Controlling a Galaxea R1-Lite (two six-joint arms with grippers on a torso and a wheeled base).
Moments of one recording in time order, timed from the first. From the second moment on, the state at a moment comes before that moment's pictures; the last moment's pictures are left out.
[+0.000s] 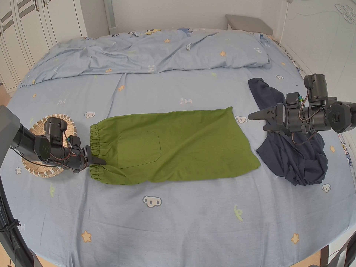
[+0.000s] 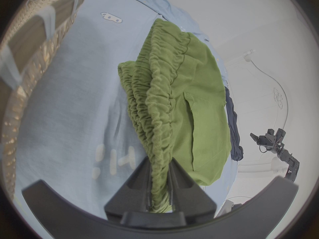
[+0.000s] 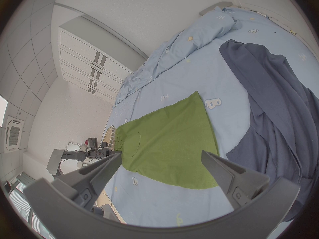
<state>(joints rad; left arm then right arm) 0.10 2.09 -1.12 -0.11 -0.65 -0.24 0.14 1.87 -1.28 -0.01 0.61 0.34</state>
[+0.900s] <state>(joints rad) 0.09 2.04 -1.10 -0.10 -0.65 -0.24 0.11 2.22 -1.44 0.01 0.60 0.24</state>
